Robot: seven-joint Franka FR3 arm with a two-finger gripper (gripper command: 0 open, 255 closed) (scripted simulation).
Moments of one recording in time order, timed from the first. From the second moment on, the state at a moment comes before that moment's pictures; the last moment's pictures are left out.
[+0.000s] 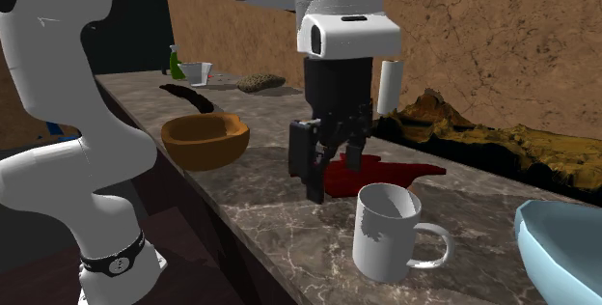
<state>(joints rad) 0.09 -0.20 0.38 -1.97 0.10 1.81 0.27</state>
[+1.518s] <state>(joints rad) 0.14 0.09 0.47 -1.78 -0.06 1.89 0.46</state>
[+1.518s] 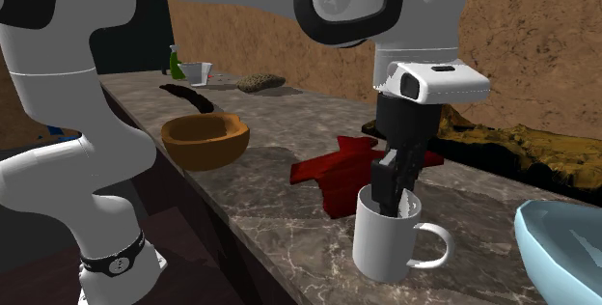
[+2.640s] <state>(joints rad) 0.14 0.08 0.47 -1.69 -0.06 1.80 0.46</state>
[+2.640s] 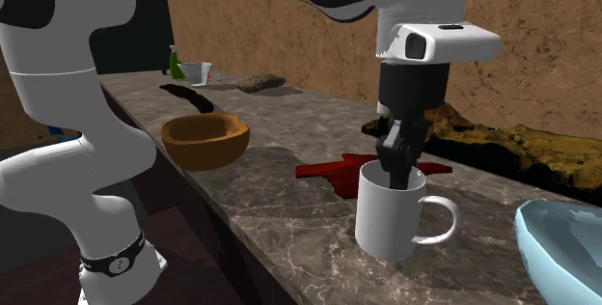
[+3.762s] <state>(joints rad) 0.16 0.13 0.48 -1.40 -0.08 1.55 0.47</state>
